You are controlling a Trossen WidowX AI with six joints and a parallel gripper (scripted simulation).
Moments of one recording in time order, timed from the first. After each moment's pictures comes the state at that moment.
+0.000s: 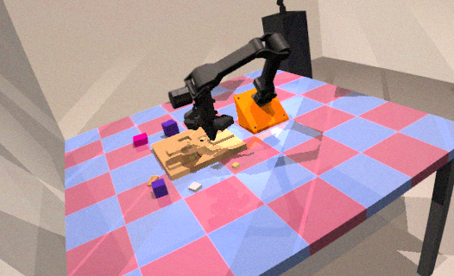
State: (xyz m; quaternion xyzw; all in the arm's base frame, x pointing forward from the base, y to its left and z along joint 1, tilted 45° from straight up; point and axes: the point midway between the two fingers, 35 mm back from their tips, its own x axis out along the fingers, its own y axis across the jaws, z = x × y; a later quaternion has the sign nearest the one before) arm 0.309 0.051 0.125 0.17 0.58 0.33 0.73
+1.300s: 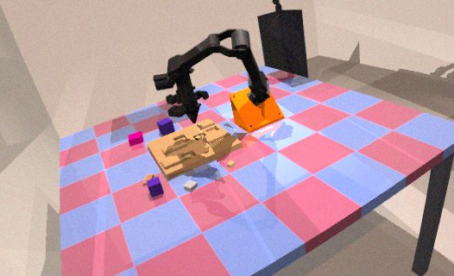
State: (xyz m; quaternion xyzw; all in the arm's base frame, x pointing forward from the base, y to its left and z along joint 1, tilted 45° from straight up) arm 0.282 -0.063 0.008 0.61 0.66 -0.12 0.43
